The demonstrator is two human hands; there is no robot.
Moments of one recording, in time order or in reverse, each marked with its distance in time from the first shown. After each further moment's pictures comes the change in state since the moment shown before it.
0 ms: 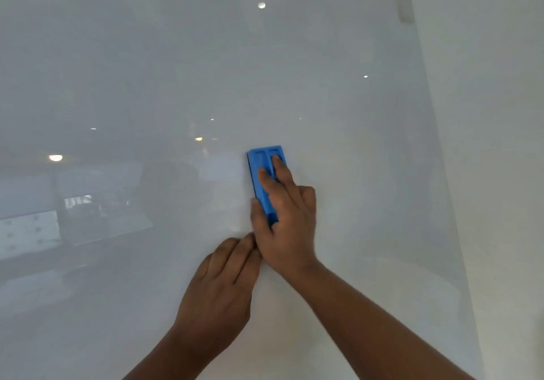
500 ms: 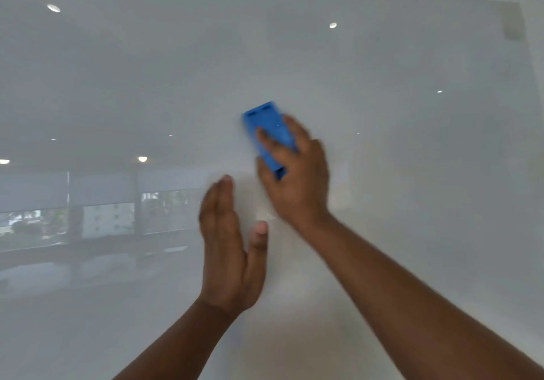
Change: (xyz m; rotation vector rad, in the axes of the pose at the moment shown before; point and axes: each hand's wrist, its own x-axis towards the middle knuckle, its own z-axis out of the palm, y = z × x) left_hand 0.016 -0.069 -0.070 -0.418 0.437 -0.538; right_hand 0.090 -0.094 0.067 0.150 0.005 -0.157
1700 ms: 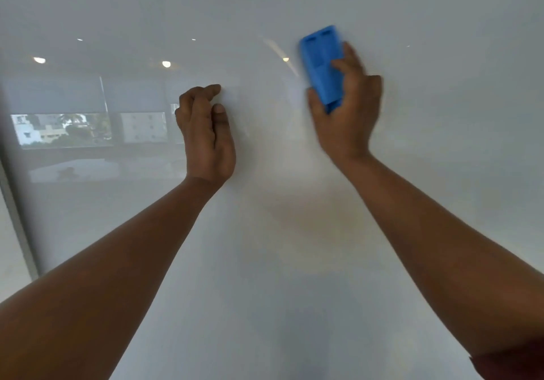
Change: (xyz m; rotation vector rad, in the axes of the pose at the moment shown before) left_hand -0.011 -0.011 -0.026 0.084 0.100 -0.207; right_hand -0.067 0.044 -0.052 0.001 0.054 0.051
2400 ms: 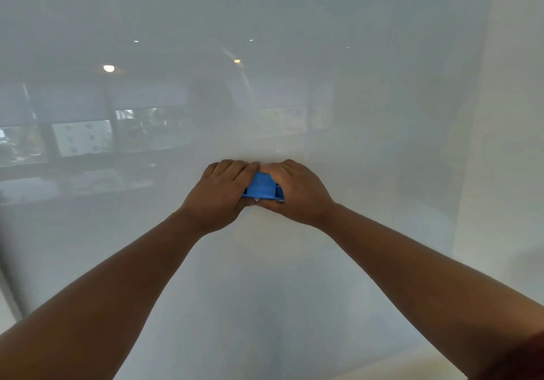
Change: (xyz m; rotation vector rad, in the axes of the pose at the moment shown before) left_hand -0.073 0.007 -0.022 0.342 -0.746 0.573; right_hand -0.097 -0.041 -0.088 0.016 -0.827 -0.094
